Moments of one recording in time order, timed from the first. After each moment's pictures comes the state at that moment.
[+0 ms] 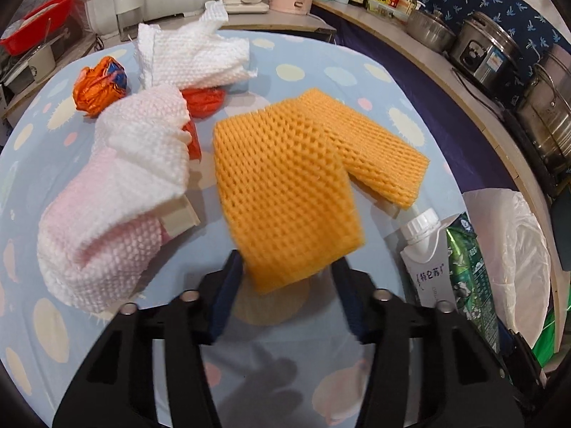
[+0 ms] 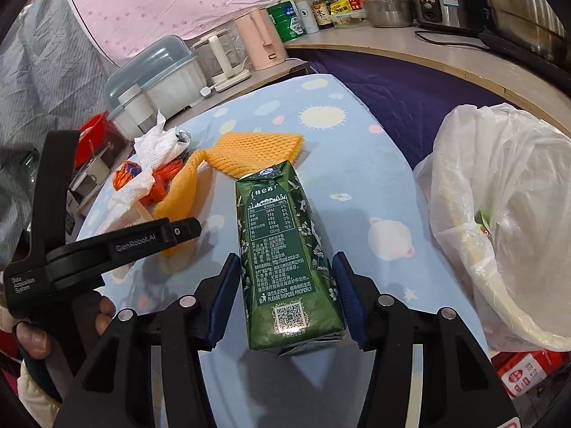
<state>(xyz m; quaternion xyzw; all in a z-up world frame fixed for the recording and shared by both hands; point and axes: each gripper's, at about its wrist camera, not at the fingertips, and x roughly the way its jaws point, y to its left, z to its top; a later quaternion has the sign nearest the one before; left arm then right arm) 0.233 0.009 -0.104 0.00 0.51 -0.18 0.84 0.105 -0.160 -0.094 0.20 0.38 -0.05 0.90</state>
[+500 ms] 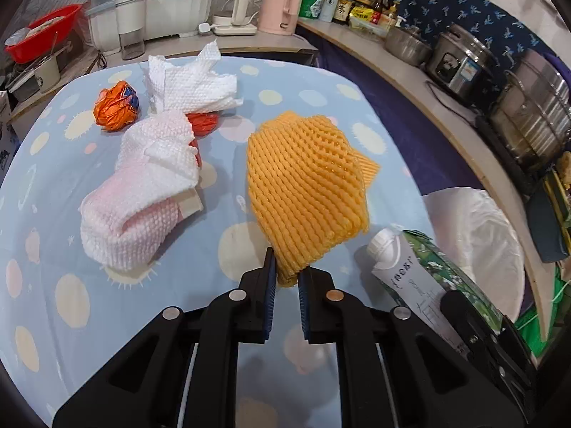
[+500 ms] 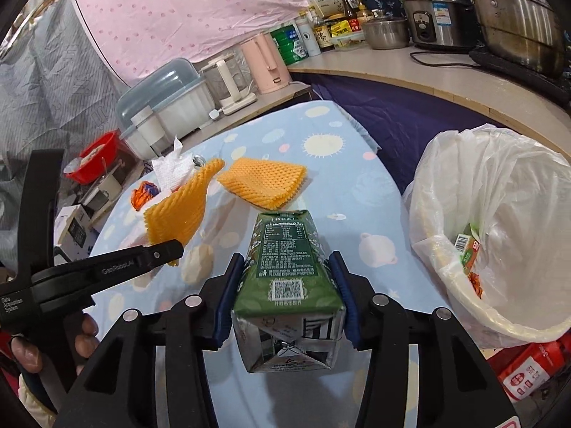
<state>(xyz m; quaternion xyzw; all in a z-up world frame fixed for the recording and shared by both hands) 0.185 0.019 -0.054 -0.02 0.48 -0.21 0.86 0.068 -0.164 -0.060 0.21 0.33 -0.05 0.92</state>
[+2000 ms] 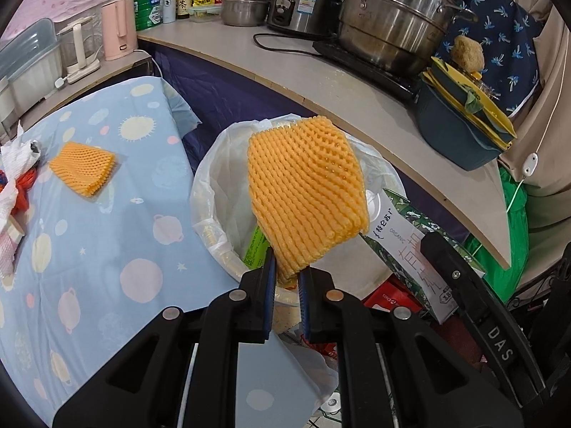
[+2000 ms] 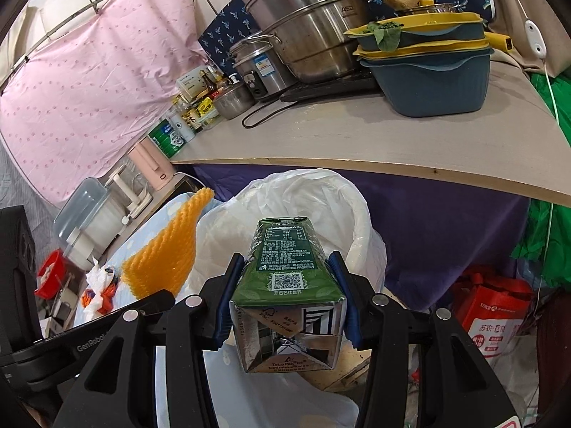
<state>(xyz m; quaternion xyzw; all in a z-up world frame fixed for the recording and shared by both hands) 0.049 -0.198 -0.031 0.09 0.45 -0.37 0.80 -0.099 -0.343 -0.052 0.32 0.23 -0.24 0.88</state>
